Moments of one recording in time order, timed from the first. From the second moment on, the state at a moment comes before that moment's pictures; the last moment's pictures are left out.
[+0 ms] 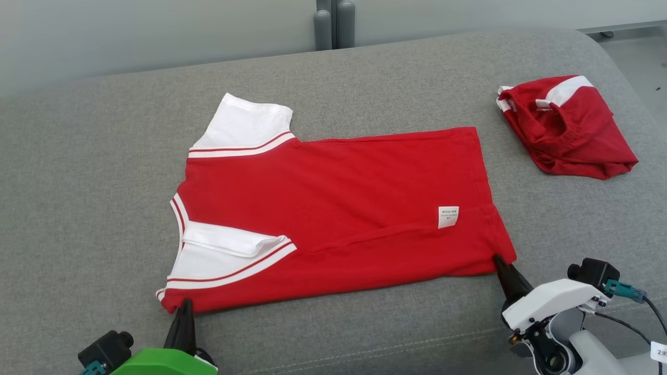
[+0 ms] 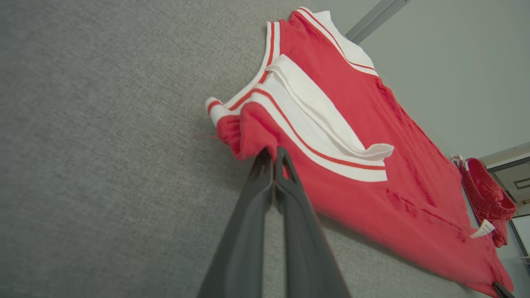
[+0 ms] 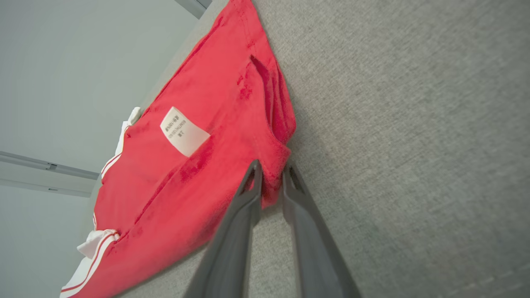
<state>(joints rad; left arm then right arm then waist) 0.04 0.04 -0.20 0.34 -0.92 0.03 -0.22 -0.13 -0.13 0.28 0.57 0.96 0.10 -0.08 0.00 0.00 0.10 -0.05</state>
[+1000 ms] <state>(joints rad) -0.25 0.25 -0.32 0.20 -0.64 0.06 -0.11 -0.30 -0.31 0.34 0.37 0.78 0.06 -0.03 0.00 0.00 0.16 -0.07</state>
